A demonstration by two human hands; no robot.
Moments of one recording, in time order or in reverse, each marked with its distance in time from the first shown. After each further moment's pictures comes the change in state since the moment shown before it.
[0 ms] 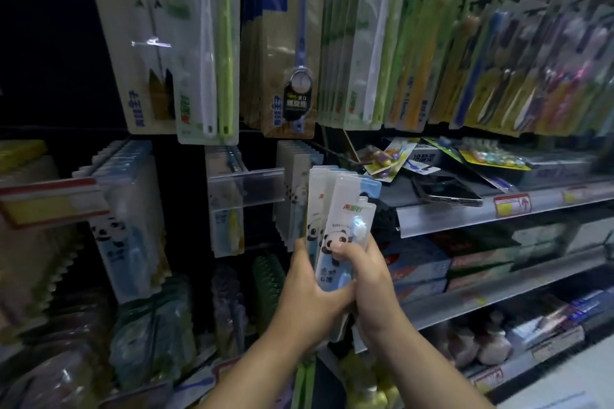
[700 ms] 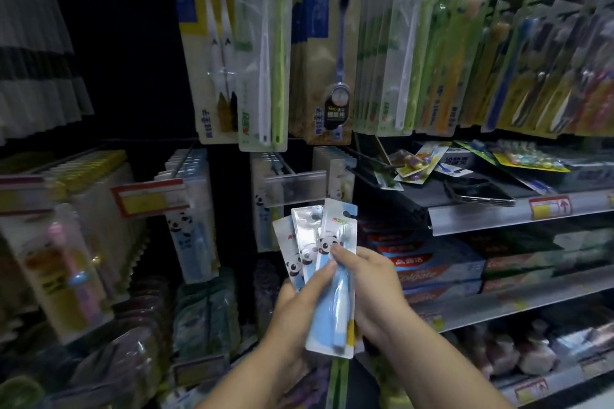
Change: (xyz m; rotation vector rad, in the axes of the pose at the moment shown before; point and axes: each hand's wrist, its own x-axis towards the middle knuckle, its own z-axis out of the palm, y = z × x) left_hand -0.045 0.007 -0.051 -0.558 0.101 -0.433; right_hand -0.016 0.004 0.047 0.033 0.091 0.303
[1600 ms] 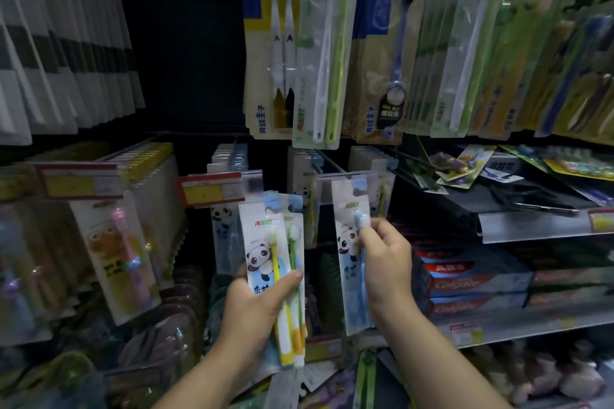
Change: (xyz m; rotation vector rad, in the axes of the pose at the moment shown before) left_hand -0.012 0.038 -0.094 0.125 0.260 0.308; right_hand 0.001 0.001 0.052 -0.196 0.037 -0.488
